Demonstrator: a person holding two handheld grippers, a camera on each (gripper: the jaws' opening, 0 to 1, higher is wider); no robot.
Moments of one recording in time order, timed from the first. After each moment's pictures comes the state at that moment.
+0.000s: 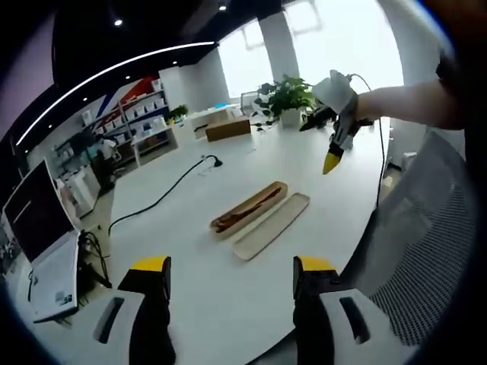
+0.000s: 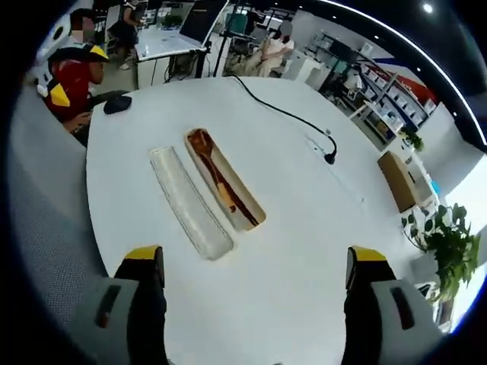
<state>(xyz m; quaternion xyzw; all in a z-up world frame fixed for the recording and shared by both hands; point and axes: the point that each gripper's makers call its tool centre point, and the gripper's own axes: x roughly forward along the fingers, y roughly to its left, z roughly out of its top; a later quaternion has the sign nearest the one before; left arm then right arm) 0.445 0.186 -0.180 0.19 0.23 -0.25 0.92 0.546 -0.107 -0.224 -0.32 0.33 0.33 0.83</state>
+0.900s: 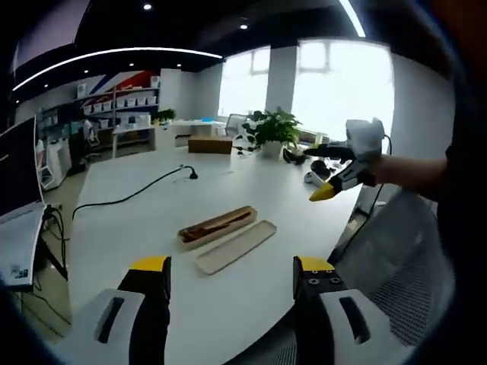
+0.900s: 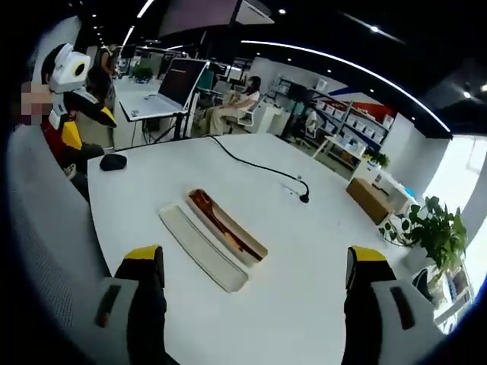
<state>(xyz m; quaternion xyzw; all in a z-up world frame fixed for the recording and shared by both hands) 0.437 0.174 -0.168 0.05 0.22 -0.34 0.91 0.513 -0.083 -0.175 -0.24 0.20 0.28 0.91</state>
